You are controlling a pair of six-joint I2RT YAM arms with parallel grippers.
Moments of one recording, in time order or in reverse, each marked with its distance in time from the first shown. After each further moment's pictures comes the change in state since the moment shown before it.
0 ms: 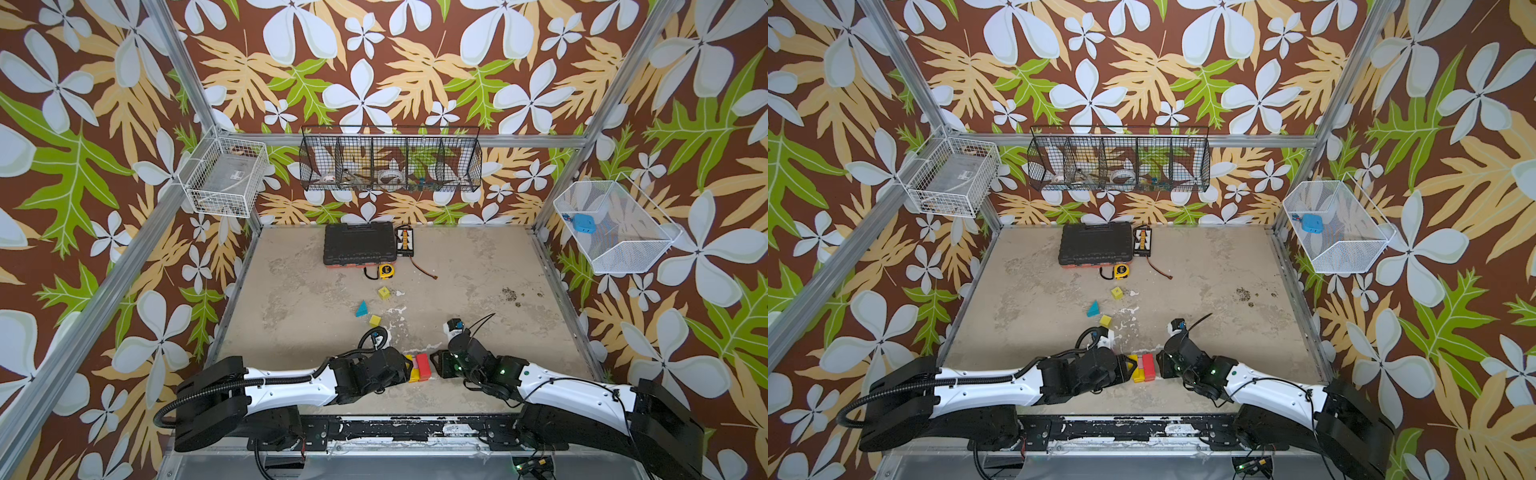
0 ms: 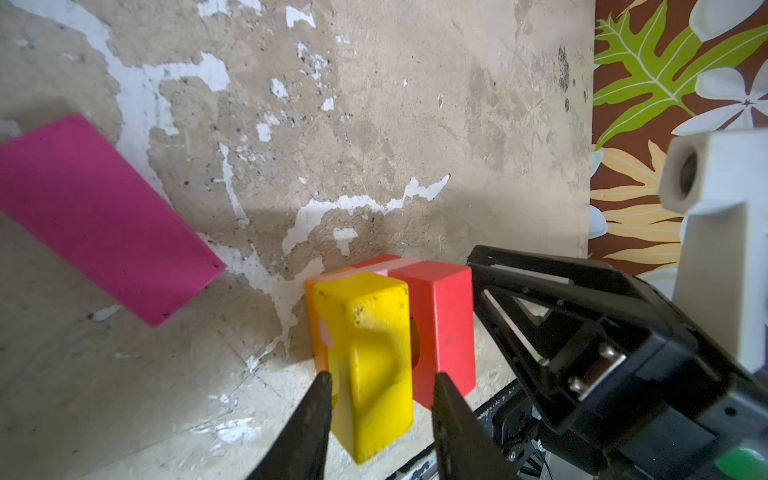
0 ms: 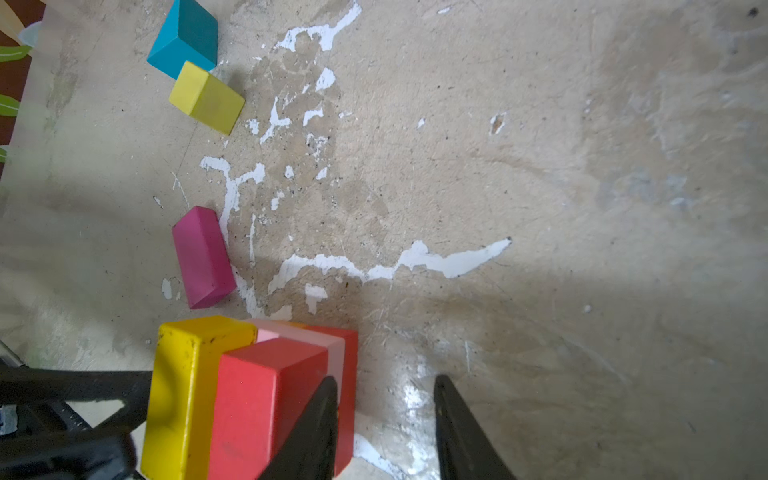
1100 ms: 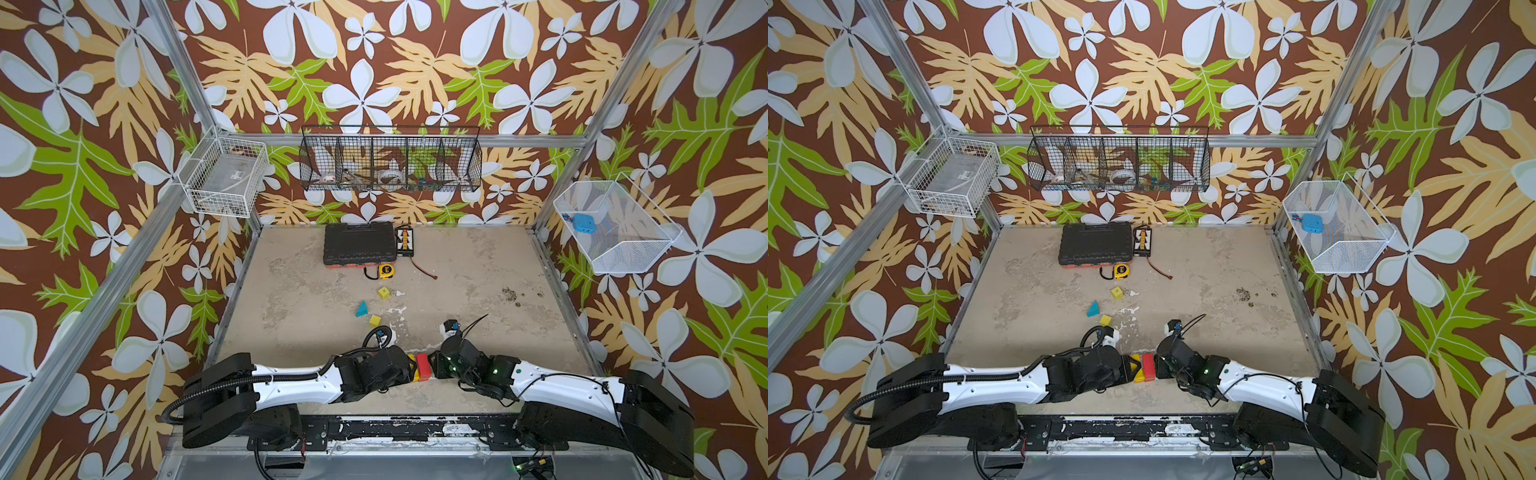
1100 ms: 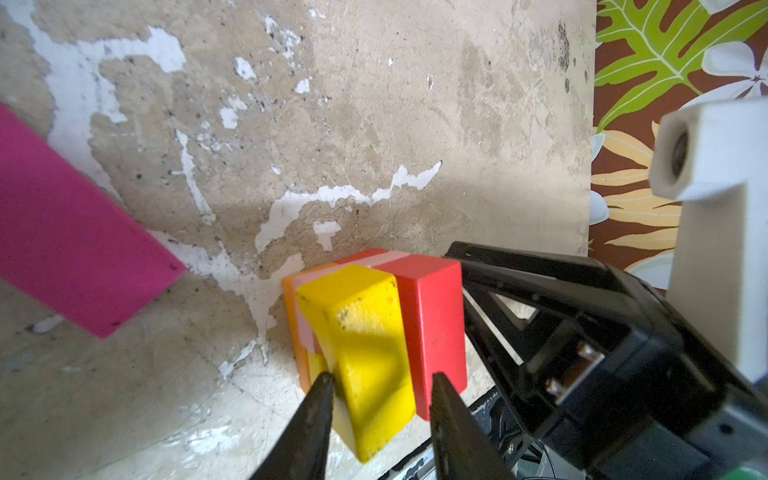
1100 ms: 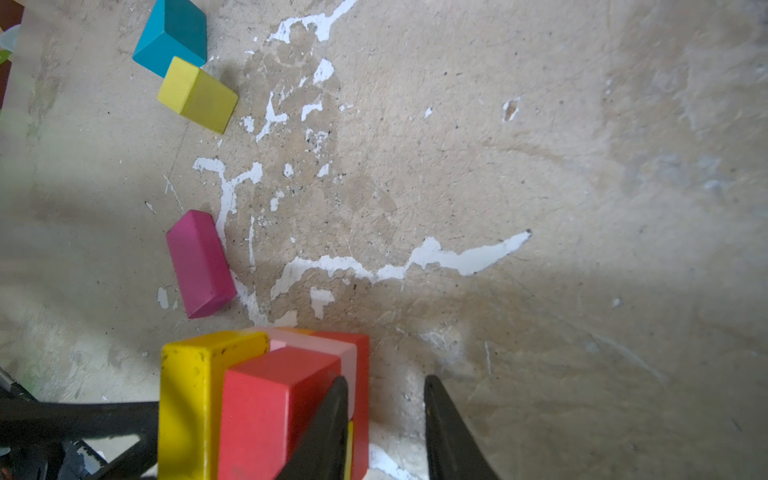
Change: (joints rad) left arm 0.000 0.048 0.032 0.017 0.042 0.026; right arm 0.046 0.063 0.028 0.006 0.049 0.060
